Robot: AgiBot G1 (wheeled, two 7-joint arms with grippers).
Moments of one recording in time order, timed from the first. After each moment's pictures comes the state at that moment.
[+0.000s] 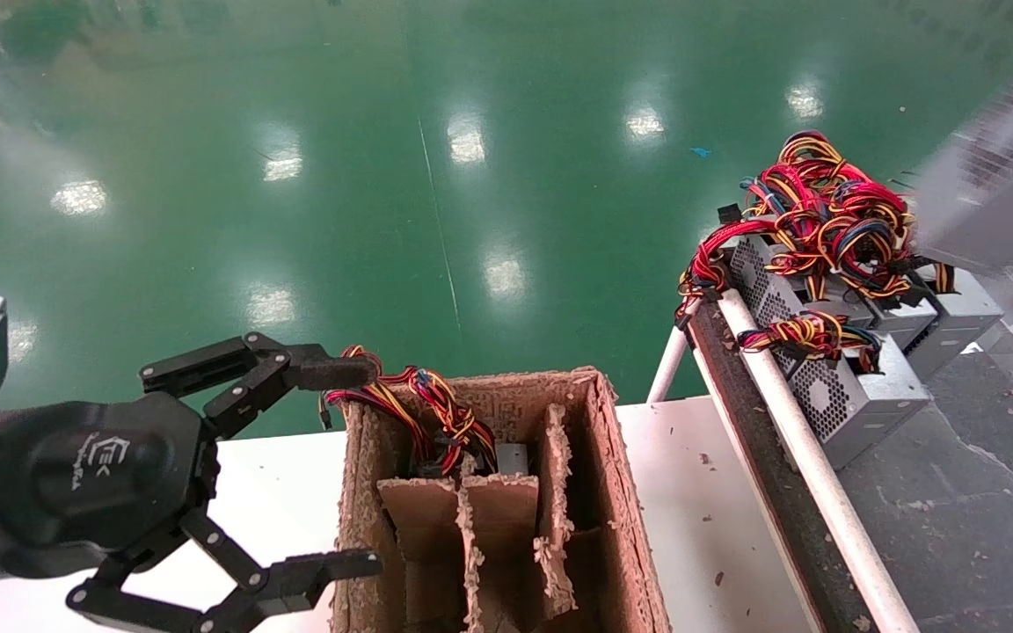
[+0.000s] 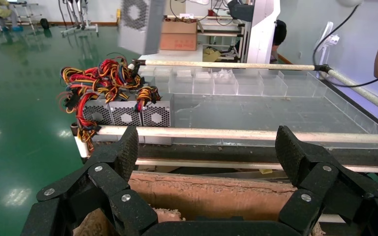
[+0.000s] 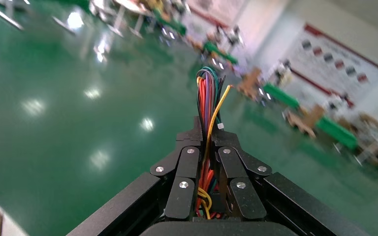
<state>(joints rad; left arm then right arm) -1.08 0.60 0.30 -1.28 0.72 1.49 -0.17 1.32 -0.31 -0.06 1.06 -0.92 -1.20 0.15</state>
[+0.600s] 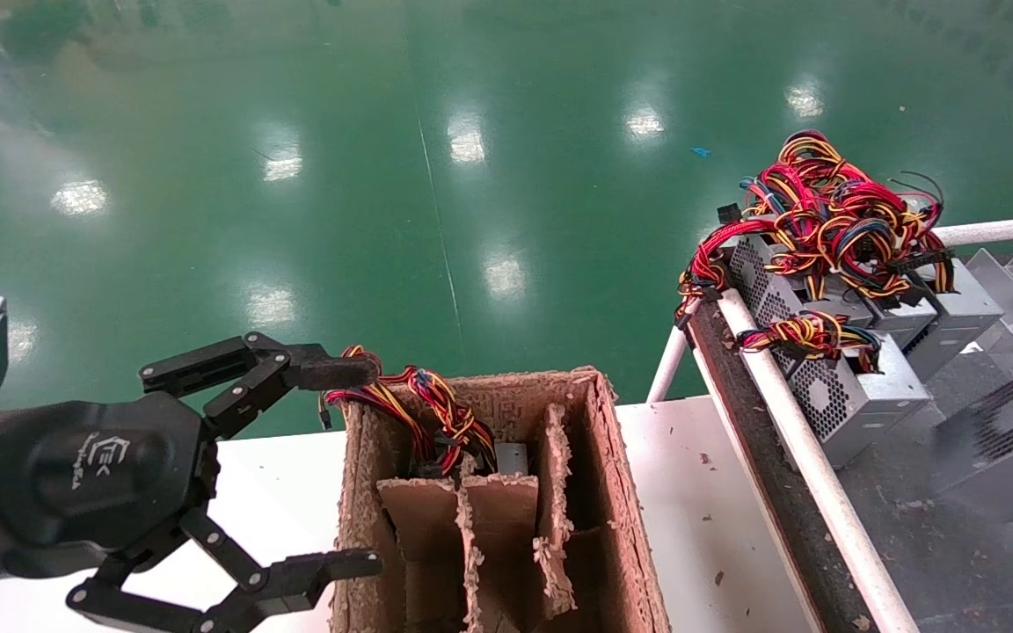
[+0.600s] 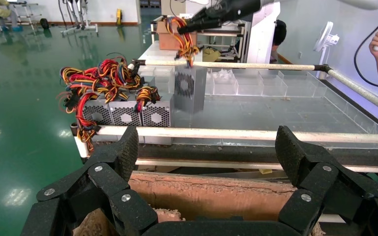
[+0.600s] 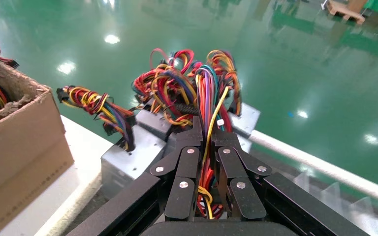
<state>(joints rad) -1.08 0.60 0.30 -1.28 0.71 1.49 -0.17 0.90 -0.26 0.04 0.76 -0.80 -1.33 -0.04</state>
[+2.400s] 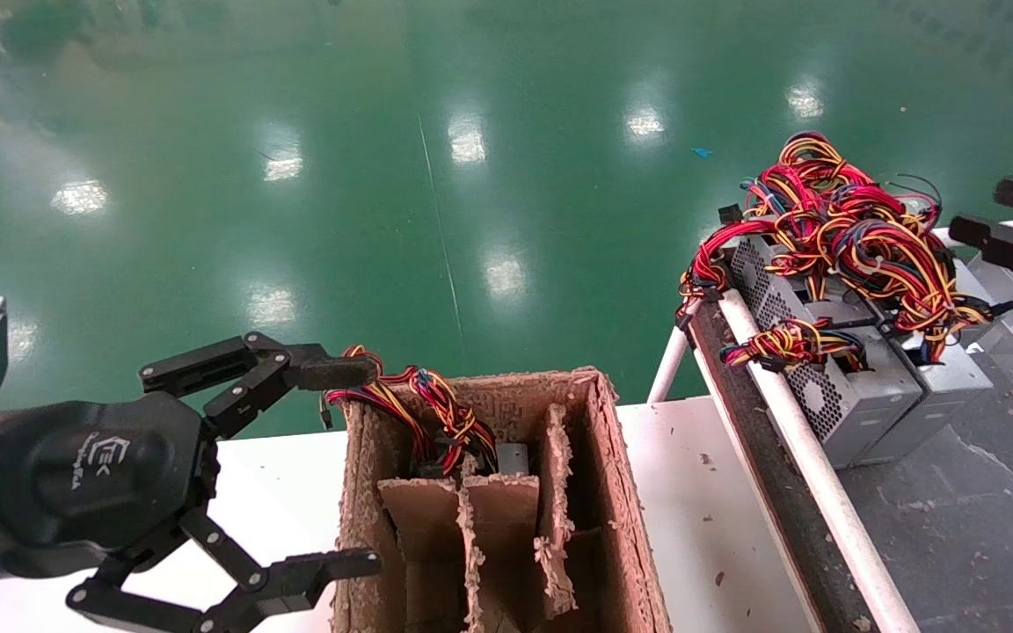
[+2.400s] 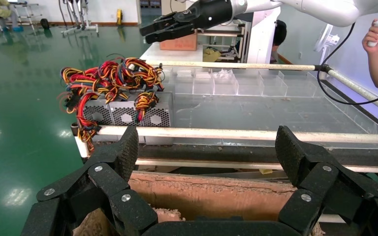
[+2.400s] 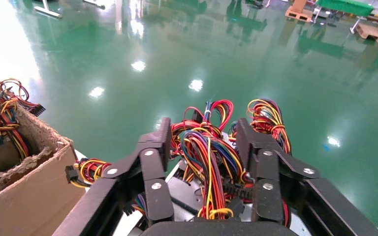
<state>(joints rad) -1.08 0.60 0.31 -1.28 0.71 1.49 -0.17 1.20 -0.46 -0.16 0.79 -0.97 -1.28 0.07</state>
